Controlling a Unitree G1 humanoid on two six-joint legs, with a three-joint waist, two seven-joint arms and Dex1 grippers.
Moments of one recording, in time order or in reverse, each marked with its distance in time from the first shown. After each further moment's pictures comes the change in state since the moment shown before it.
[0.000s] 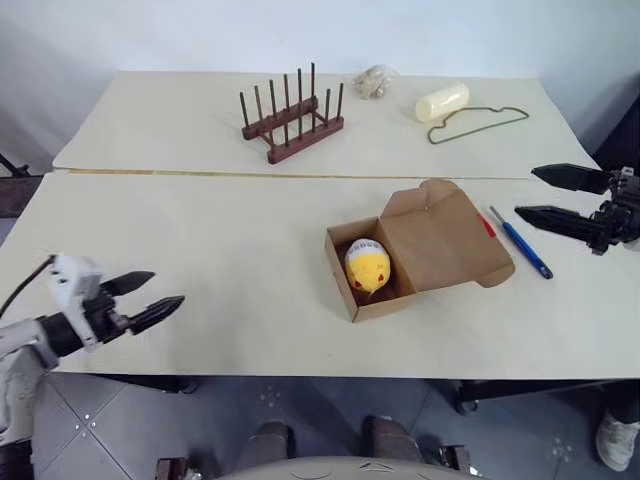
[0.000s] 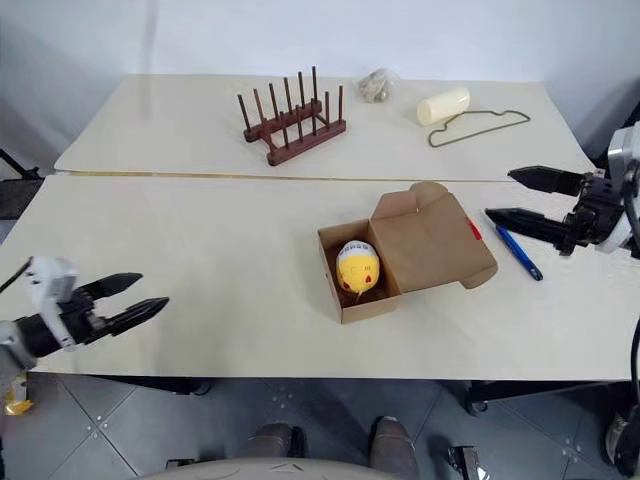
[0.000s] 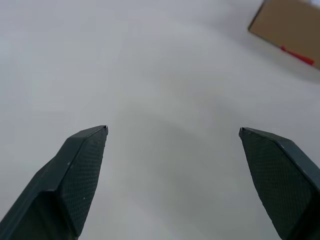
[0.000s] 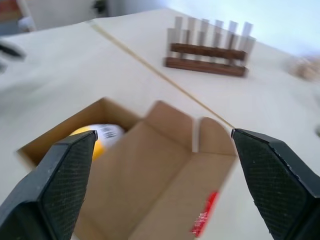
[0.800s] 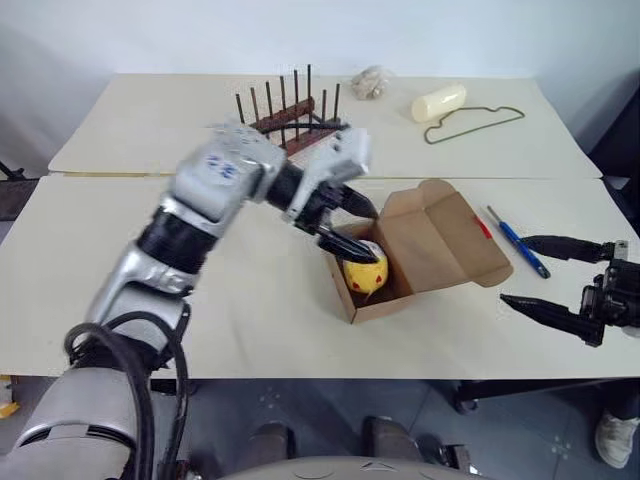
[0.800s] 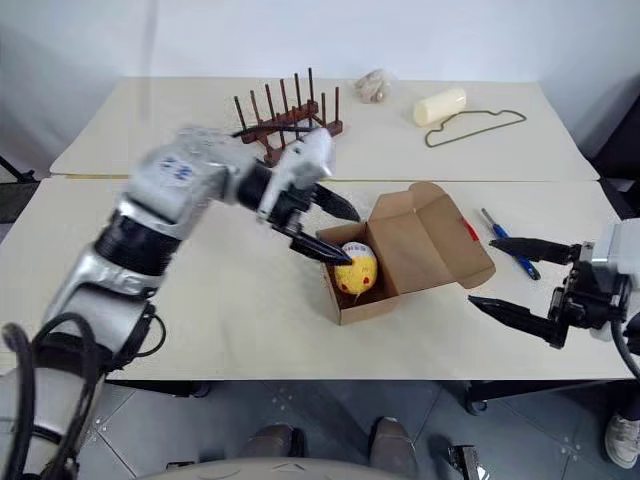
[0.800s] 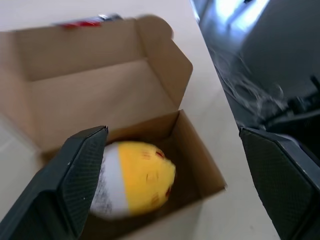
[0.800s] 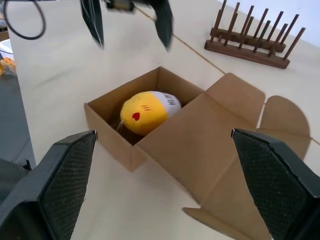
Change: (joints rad) left arm -1.329 -0.317 -1.158 0.423 0.230 0.109 -0.310; right arm 0.516 0.101 -0.219 -0.461 0.110 -0.036 -0.093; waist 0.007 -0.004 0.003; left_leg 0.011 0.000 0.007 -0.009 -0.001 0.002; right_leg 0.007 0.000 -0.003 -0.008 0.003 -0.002
